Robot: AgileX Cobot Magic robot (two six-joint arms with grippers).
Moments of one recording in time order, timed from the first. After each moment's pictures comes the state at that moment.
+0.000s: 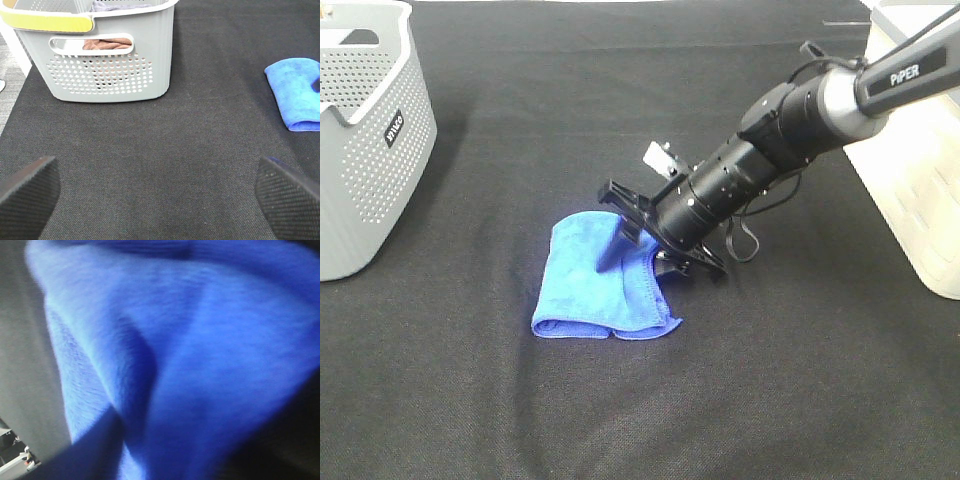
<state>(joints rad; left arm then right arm) 0.01 -0.01 -0.50 -0.02 1.05 0.01 0.44 2.31 -1.41 0.95 0.75 -0.28</state>
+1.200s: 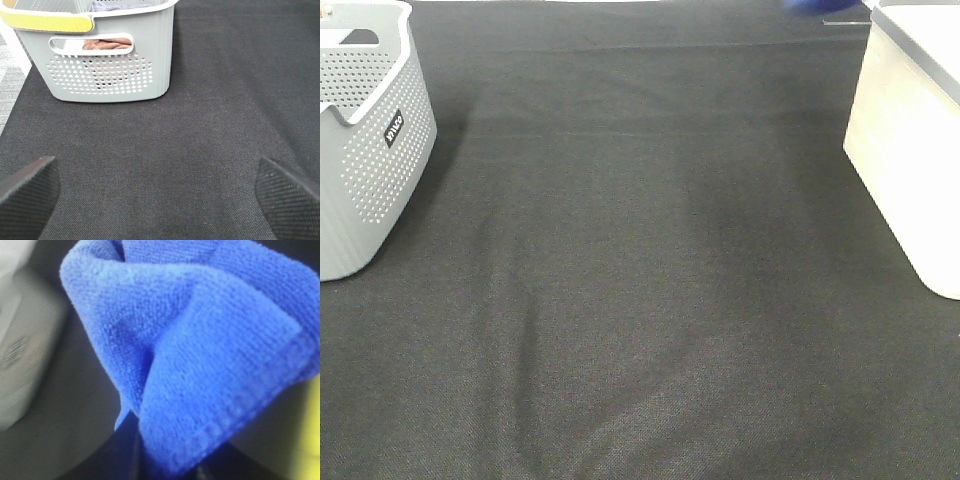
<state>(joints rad) 0.01 -0.01 -0.50 -0.02 1.05 0.01 -0.10 1.86 -2.10 0.46 1.21 -0.17</state>
